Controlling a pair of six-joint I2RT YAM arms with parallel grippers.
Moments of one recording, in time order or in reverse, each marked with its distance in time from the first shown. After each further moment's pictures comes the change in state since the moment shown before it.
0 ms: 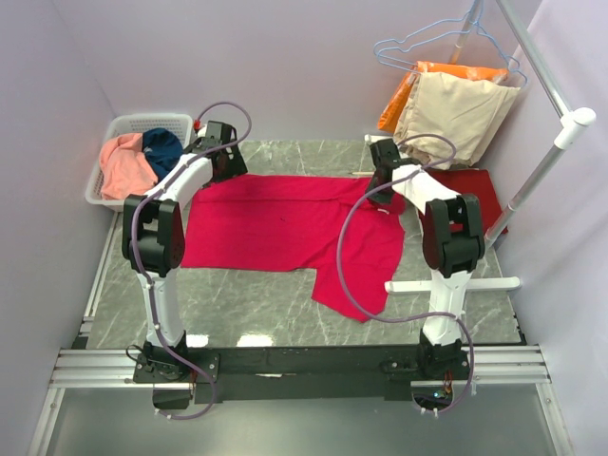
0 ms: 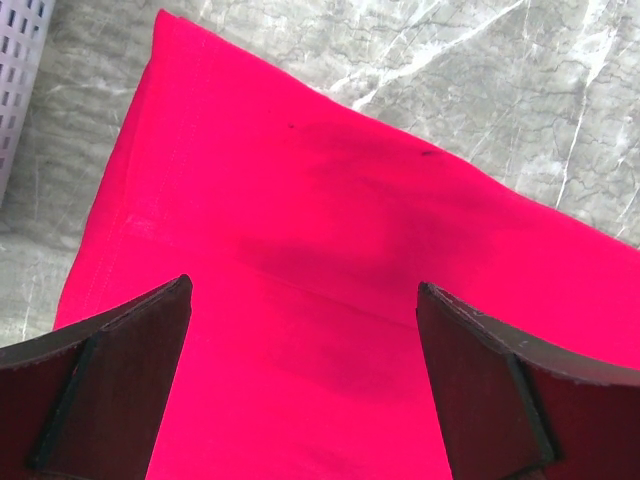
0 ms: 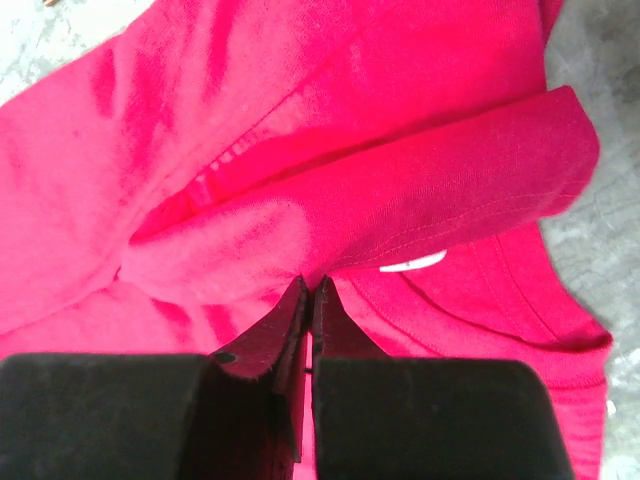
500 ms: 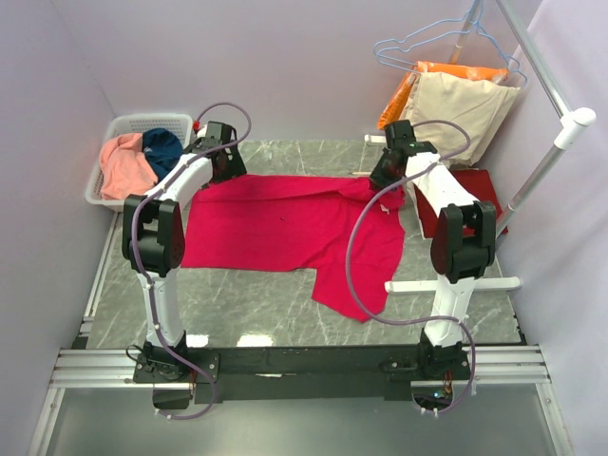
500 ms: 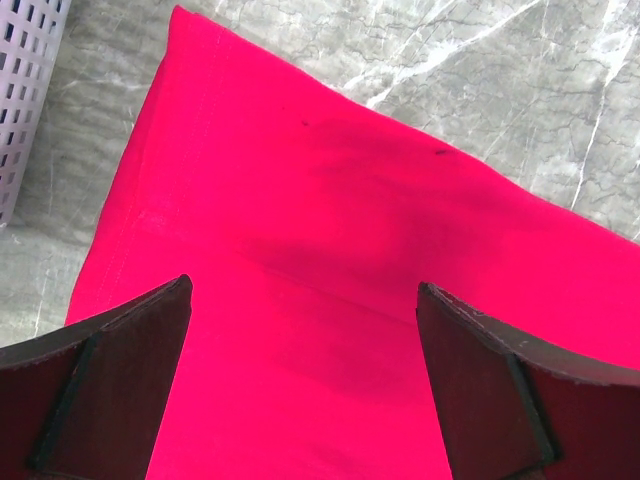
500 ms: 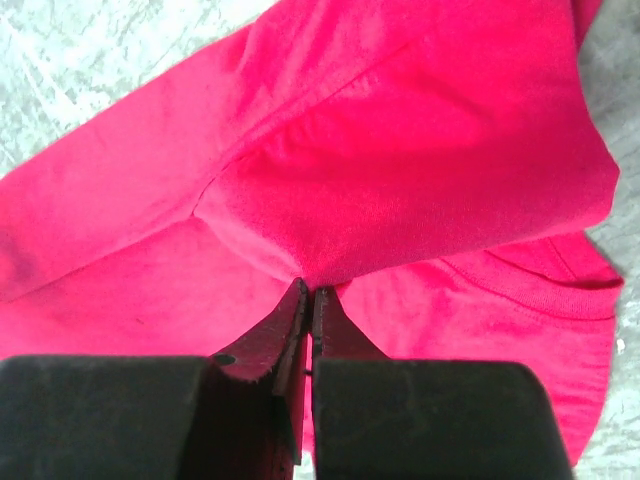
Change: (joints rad) left arm 0.000 0.000 0.001 -0.014 -0.020 0.000; right arm -0.040 -0.077 0.136 -0.155 -0.181 0.007
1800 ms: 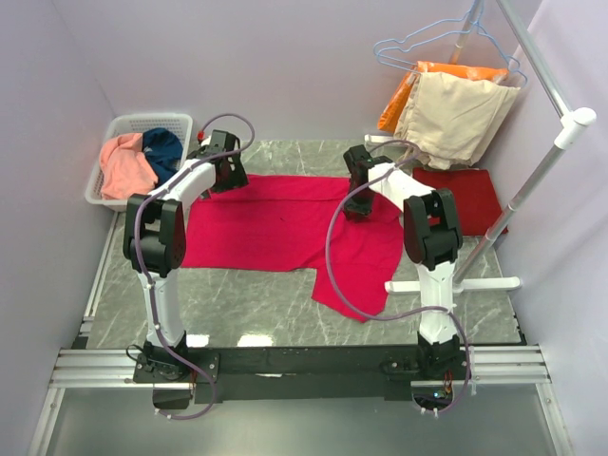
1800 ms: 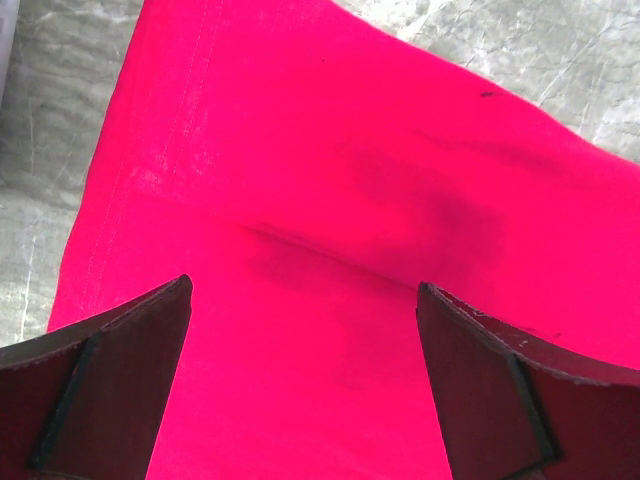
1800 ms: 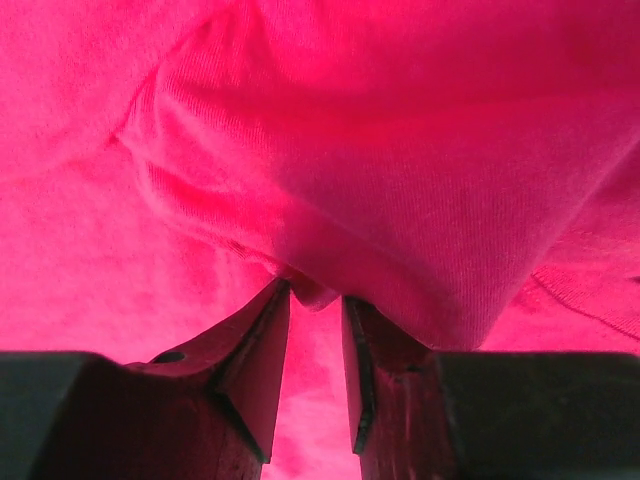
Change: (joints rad) left arm -0.014 -0.001 -0.071 -0.007 0.000 -0.001; right arm 0.157 0.217 0.021 -0.080 0.069 -0.074
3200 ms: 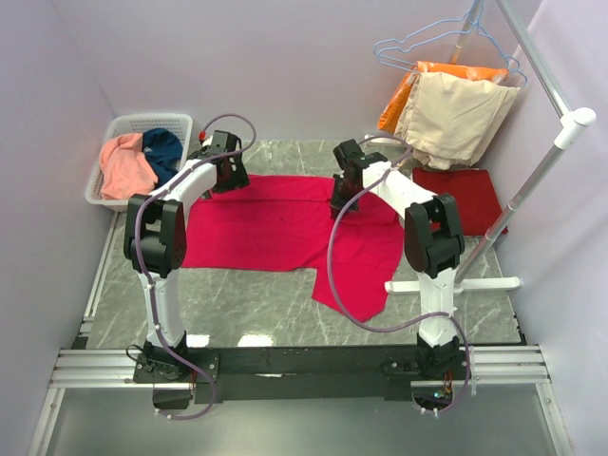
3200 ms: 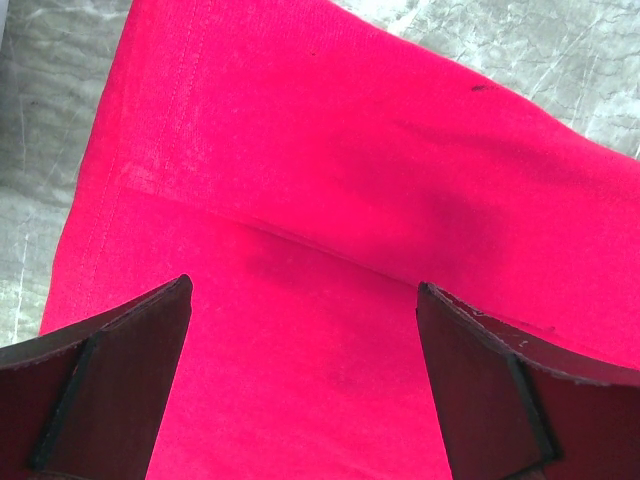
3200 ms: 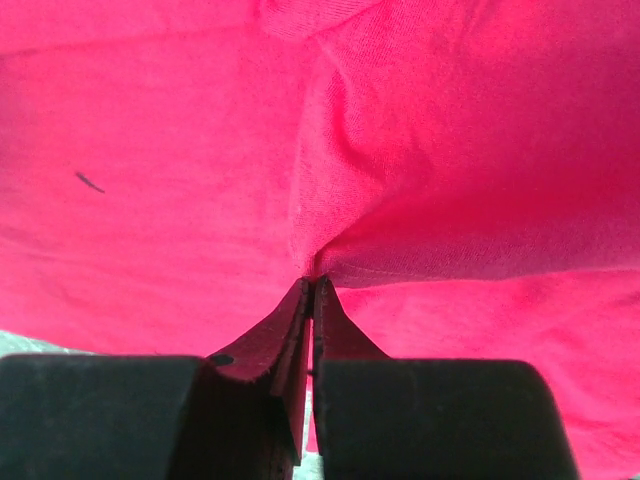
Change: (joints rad) left arm -0.008 -0.001 -0.002 -0.001 0.000 -0.003; right arm 0.071 -0.086 0.016 -0.005 -0.175 -0.012
